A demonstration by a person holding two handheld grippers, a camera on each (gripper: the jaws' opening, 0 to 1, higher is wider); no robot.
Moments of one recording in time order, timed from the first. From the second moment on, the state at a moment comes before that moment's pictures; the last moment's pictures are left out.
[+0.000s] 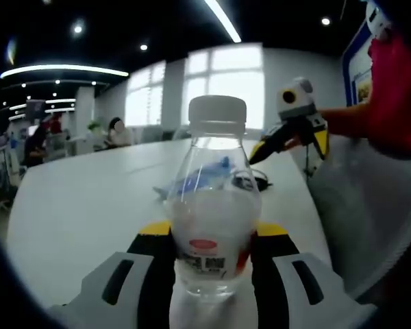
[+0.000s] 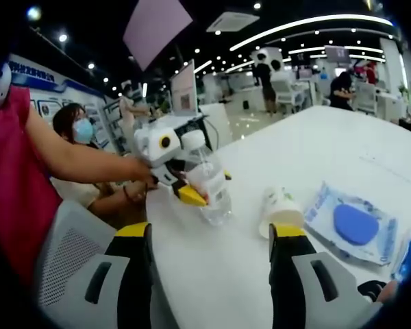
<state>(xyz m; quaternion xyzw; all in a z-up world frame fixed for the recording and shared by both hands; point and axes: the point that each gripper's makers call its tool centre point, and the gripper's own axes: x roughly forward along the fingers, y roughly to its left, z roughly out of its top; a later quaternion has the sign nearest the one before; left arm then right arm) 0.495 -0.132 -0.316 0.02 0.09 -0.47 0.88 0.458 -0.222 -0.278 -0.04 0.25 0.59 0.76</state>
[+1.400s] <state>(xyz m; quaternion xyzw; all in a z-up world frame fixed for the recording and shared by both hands) 0.511 -0.127 -0.316 0.02 0.09 -0.39 0.92 0.492 -0.094 -0.238 -0.05 0.12 0.55 0.83</state>
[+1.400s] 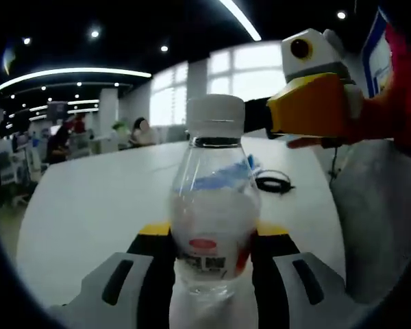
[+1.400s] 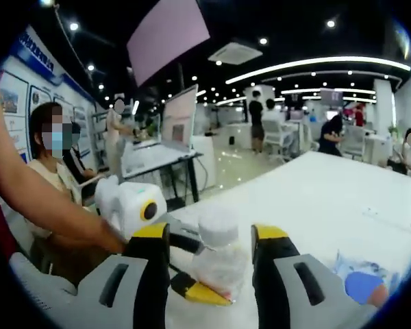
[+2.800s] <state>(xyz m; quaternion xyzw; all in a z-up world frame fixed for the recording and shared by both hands) 0.471 -0.172 -0.270 0.05 0.14 -0.55 0.82 0.484 -0.139 -0.199 -0.11 0.10 0.64 0.75</state>
